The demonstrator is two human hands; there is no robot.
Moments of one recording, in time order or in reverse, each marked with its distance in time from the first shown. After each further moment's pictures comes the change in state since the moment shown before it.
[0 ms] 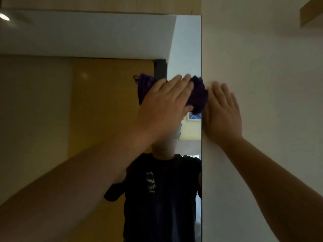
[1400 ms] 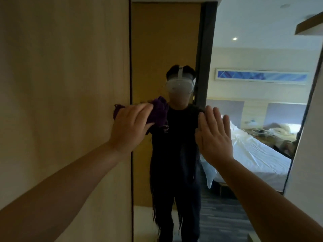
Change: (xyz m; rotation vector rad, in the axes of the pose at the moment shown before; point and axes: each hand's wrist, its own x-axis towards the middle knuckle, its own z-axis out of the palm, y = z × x) left_hand -0.369 -0.208 -0.090 -0.157 0.024 -0.173; right_hand -0.184 -0.318 0.036 0.048 -0.234 -0.095
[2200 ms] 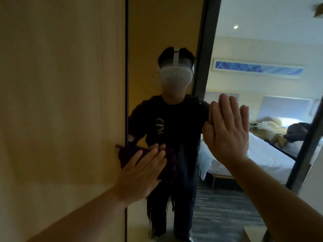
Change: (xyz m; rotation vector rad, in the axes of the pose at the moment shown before) left_hand -0.162 0.054 0.059 0.068 -0.274 0.217; right_hand -0.004 0.011 0.026 -0.068 0.207 -0.069
